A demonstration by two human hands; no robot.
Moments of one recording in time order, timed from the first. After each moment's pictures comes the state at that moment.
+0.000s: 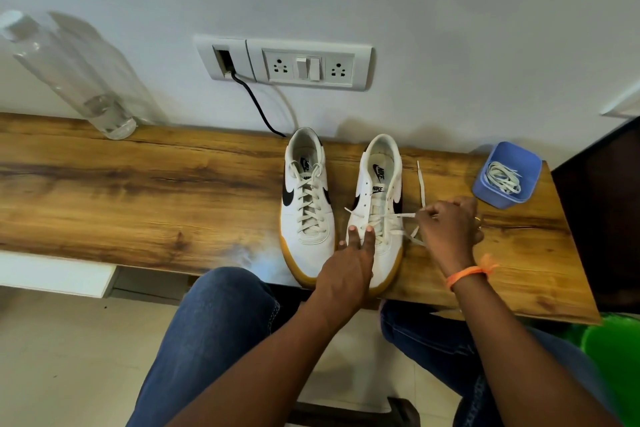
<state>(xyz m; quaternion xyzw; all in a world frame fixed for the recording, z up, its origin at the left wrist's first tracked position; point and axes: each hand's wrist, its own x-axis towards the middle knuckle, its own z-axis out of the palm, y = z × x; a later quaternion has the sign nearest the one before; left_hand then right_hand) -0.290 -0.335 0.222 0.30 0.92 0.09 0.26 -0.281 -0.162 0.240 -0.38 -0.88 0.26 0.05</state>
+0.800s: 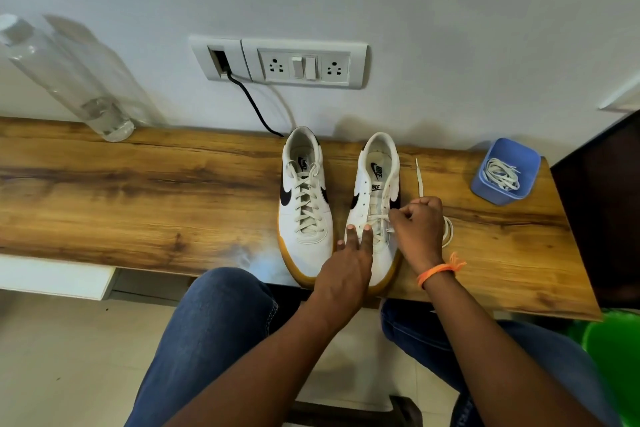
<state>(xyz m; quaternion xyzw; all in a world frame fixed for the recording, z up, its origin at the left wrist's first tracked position) -0.285 -0.336 0.216 0.29 0.92 0.09 0.24 -0.293 -0.192 0.225 -0.34 -0.86 0.37 0.10</state>
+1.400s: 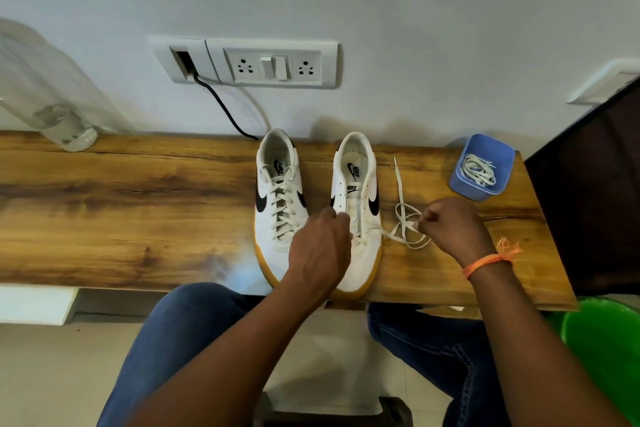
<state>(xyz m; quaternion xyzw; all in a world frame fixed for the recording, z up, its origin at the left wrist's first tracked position) -0.318 -0.330 0.254 0.29 0.94 0.15 0.08 -0.271 -0.105 0.249 -0.26 -0.93 0.25 -0.06</state>
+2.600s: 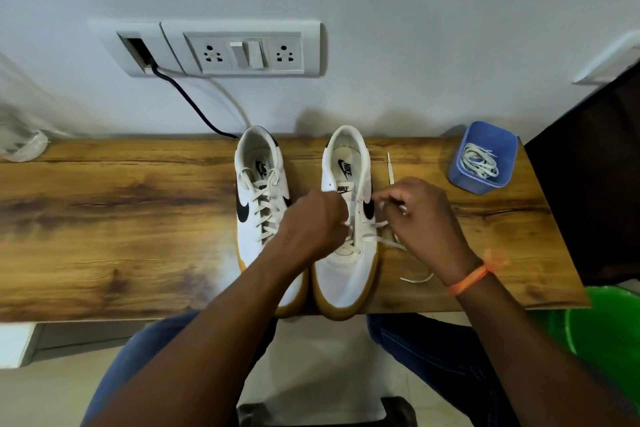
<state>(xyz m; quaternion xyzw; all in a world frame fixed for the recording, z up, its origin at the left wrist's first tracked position) -0.384 -0.310 0.241 0.32 0.91 0.18 0.20 -0.292 -0.152 0.257 -0.14 -0.94 0.30 0.07</state>
